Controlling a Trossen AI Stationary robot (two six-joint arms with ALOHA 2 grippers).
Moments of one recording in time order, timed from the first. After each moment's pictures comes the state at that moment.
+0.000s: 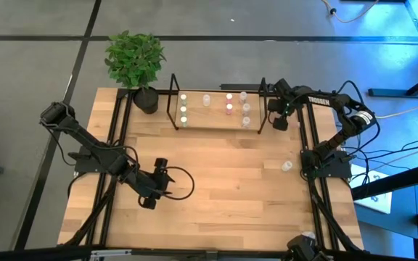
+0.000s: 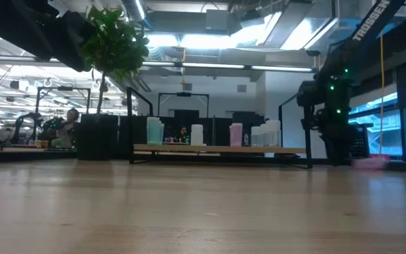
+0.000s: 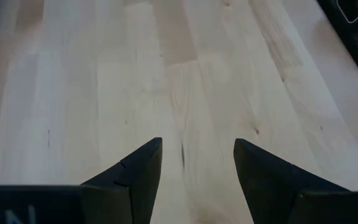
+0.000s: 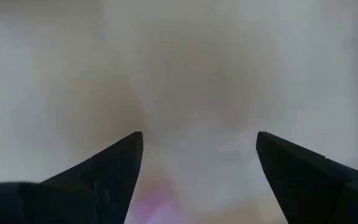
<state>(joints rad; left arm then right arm) -0.59 1.21 0.74 -0.39 -0.36 -0.27 -1.00 1.58 0.80 -0.63 0.04 -0.69</state>
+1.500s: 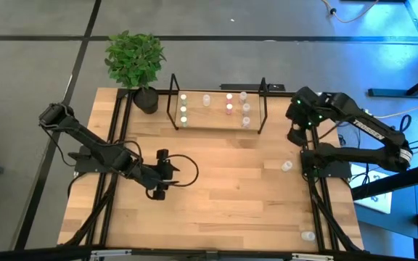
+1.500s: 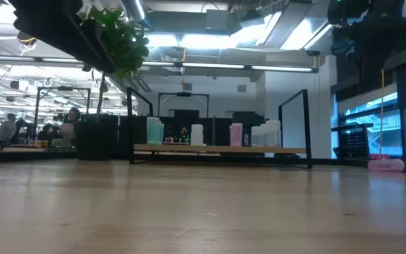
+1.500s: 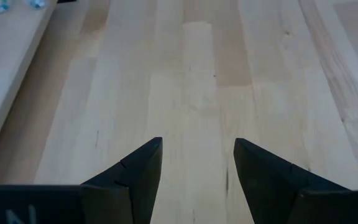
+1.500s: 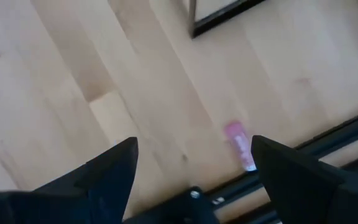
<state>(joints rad) -0.50 1.21 0.74 -0.35 -0.46 -0.31 -0.63 0.95 1.01 -1.33 -0.09 -0.11</state>
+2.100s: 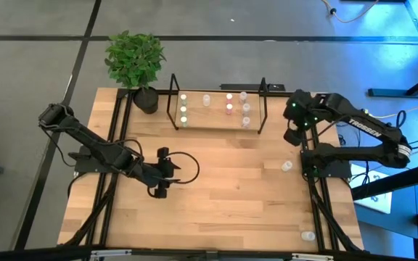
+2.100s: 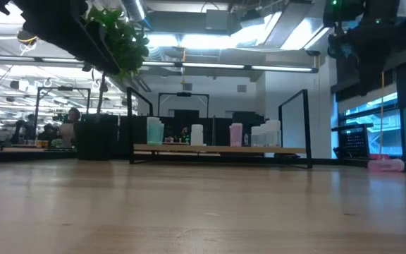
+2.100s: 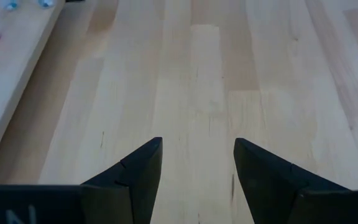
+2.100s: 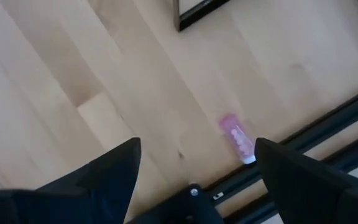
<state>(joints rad) -0.47 1.21 0.74 -0.34 -0.46 -0.31 -0.57 0.99 1.00 -1.33 0.01 0.00</state>
